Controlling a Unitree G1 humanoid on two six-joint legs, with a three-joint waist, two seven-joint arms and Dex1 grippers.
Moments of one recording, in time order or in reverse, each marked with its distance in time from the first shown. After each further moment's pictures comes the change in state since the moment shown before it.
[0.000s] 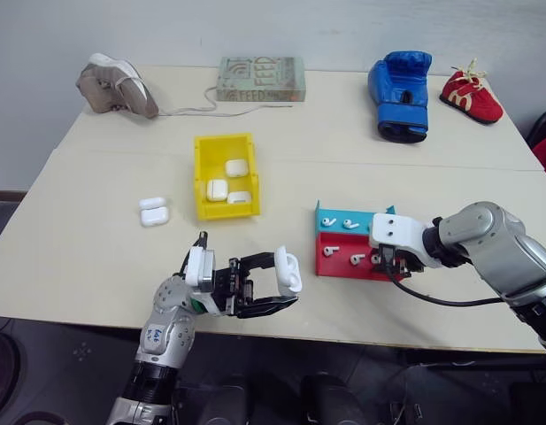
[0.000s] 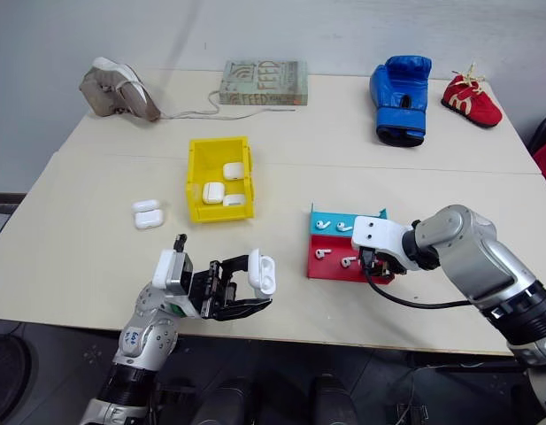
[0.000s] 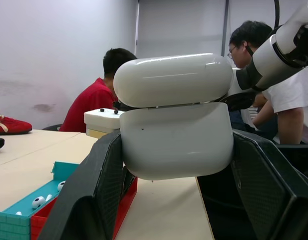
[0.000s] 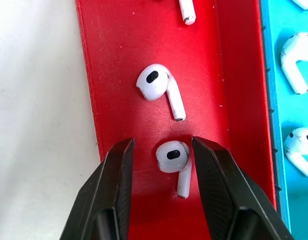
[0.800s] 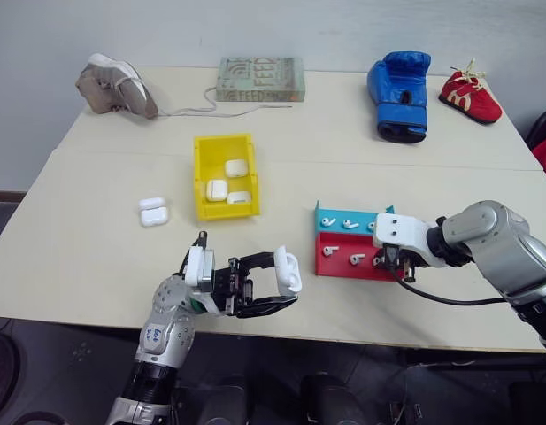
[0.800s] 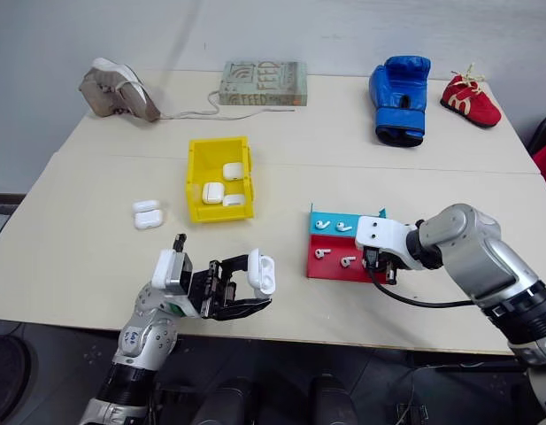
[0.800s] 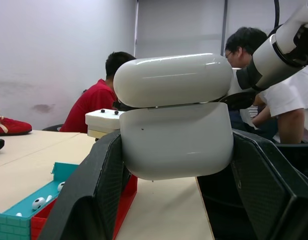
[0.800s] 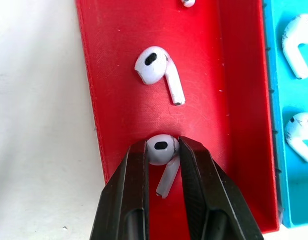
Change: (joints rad) left arm -0.015 -0.004 0.002 -0.001 -0.003 -0.002 0.005; right arm 0.021 0.002 -0.039 0.022 -0.023 -0.010 0.023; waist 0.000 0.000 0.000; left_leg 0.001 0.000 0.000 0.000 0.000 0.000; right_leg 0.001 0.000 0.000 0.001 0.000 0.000
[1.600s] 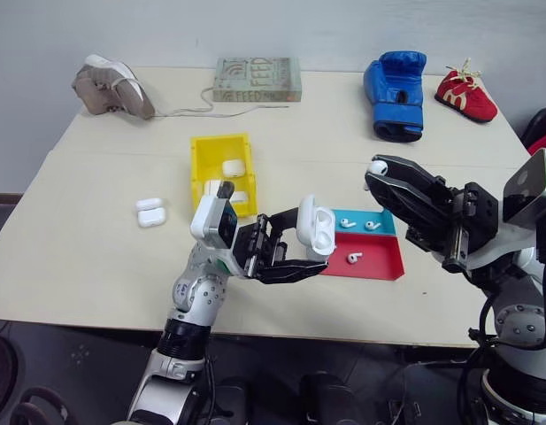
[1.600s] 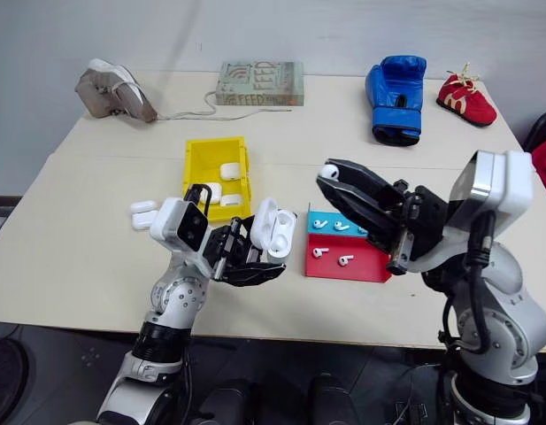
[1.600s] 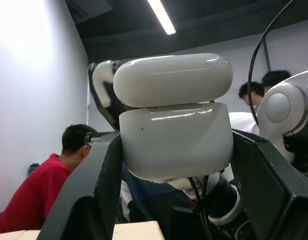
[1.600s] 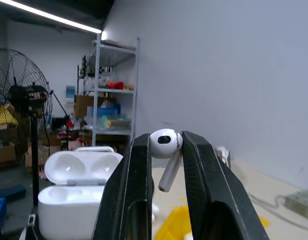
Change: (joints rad) left arm -0.277 -0.156 -0.012 0.012 -0.182 0.187 -0.030; right arm 0.277 0.589 -0.698 -0.549 0.973 -0.160 -0.451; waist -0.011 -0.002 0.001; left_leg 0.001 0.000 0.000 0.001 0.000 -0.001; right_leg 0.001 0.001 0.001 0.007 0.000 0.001
